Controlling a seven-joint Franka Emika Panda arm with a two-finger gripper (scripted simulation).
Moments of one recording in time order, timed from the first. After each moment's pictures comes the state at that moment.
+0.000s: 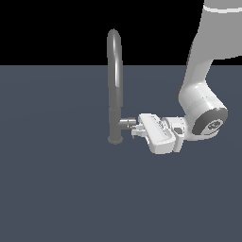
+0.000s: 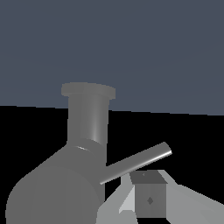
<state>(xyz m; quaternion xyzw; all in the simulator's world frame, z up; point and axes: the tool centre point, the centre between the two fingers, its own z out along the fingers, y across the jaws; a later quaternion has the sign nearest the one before) -0.036 -0.043 0.081 -0.53 0.47 0.51 0.49</state>
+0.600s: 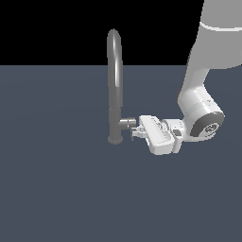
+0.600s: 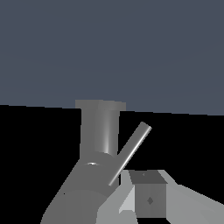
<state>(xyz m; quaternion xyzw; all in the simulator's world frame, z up) -0.022 -0.047 0.066 -0.53 0.46 0.51 0.49</state>
